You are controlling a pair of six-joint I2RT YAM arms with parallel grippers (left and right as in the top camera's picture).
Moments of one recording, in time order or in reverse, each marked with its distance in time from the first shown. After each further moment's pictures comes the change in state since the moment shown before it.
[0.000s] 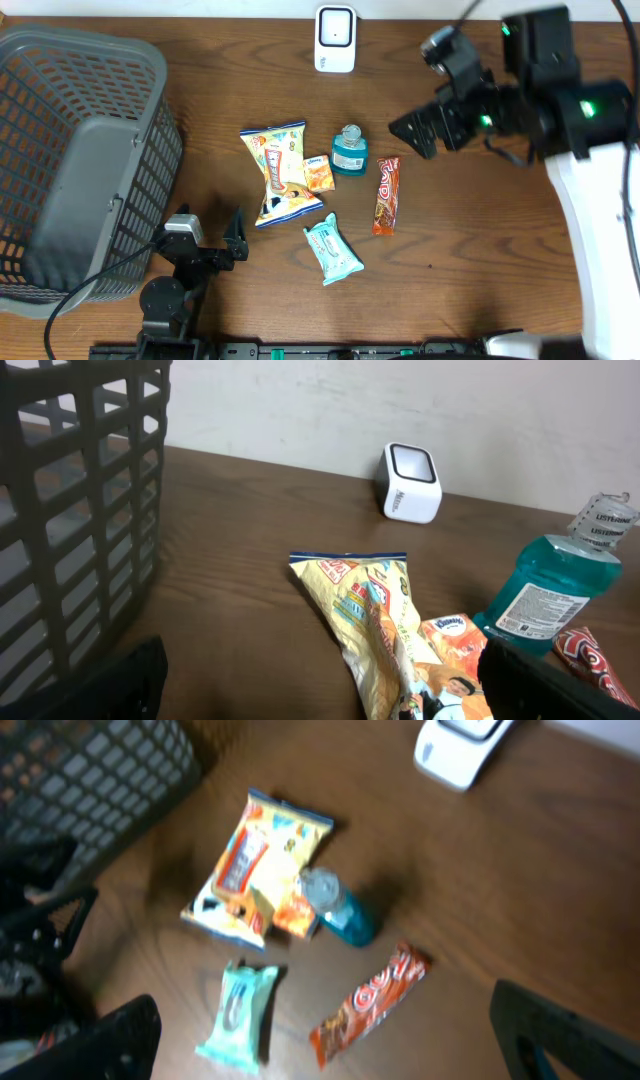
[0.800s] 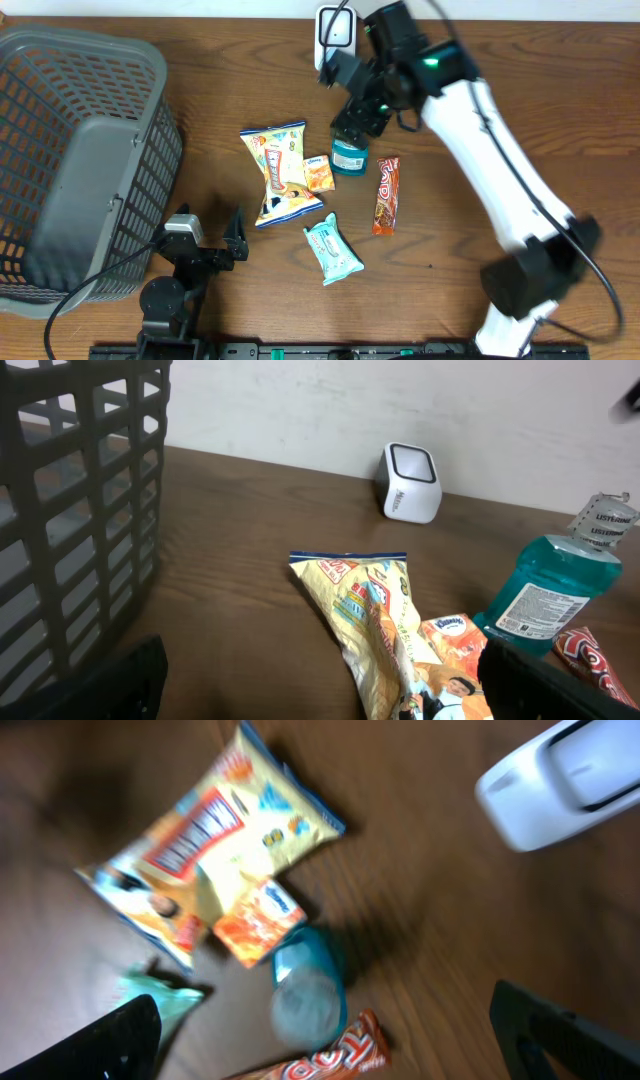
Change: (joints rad) left arm 0.000 0.000 0.000 0.000 0.000 0.000; right arm 0.242 0.369 0.182 0.060 0.191 -0.241
